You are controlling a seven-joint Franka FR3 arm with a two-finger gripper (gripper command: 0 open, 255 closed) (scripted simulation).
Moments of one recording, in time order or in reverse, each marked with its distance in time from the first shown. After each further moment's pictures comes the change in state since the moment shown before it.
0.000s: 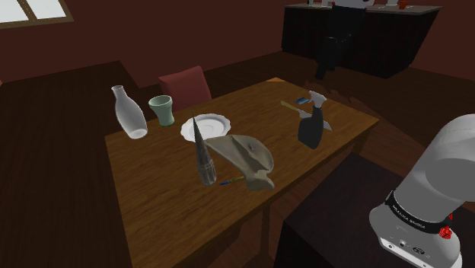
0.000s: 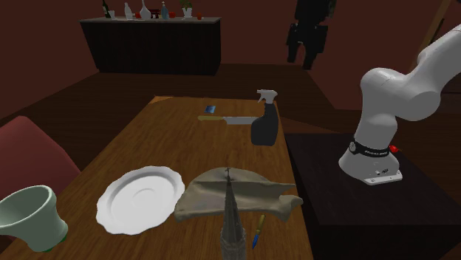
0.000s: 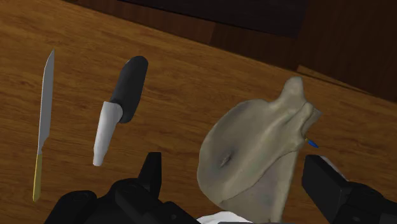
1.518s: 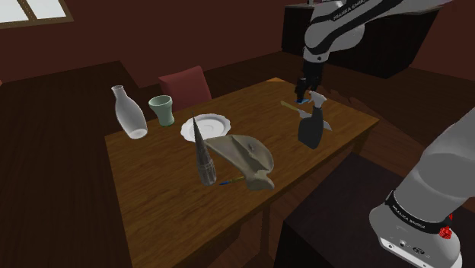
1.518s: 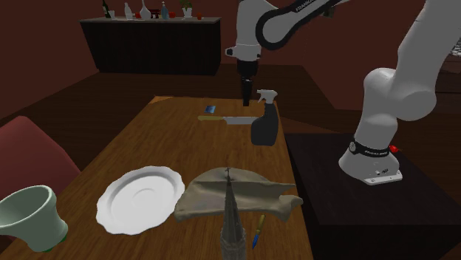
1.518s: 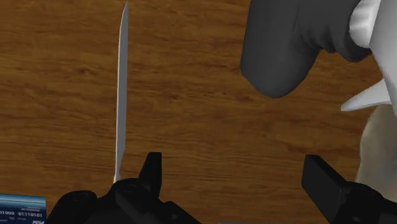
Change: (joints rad) arm -0.132 0.609 -0.172 0.047 -0.084 0.490 -0.130
